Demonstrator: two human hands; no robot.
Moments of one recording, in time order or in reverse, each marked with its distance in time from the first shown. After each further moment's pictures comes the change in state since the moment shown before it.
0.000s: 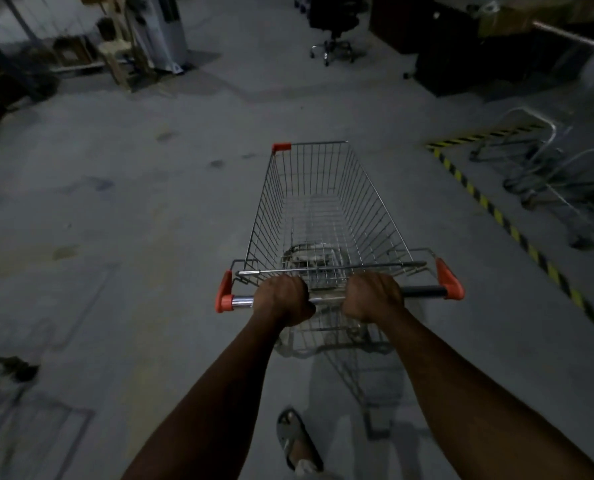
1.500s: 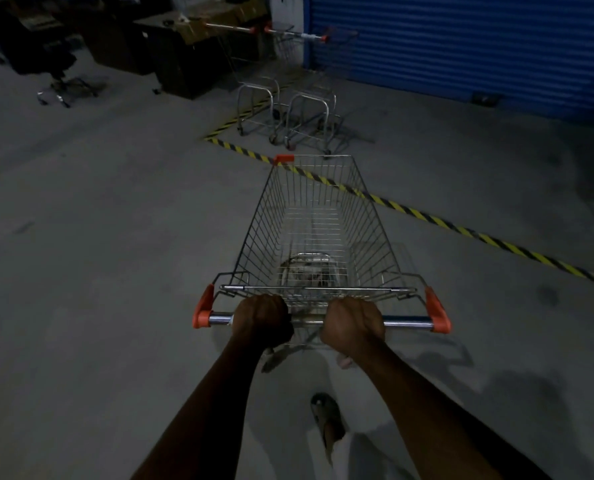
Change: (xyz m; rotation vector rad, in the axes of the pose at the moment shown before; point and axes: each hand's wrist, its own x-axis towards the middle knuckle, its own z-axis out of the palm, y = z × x) left_hand -0.282 0.279 0.091 -0.021 0.221 0.755; right_hand -0.467 0.108 0.175 0.317 0.098 0.696
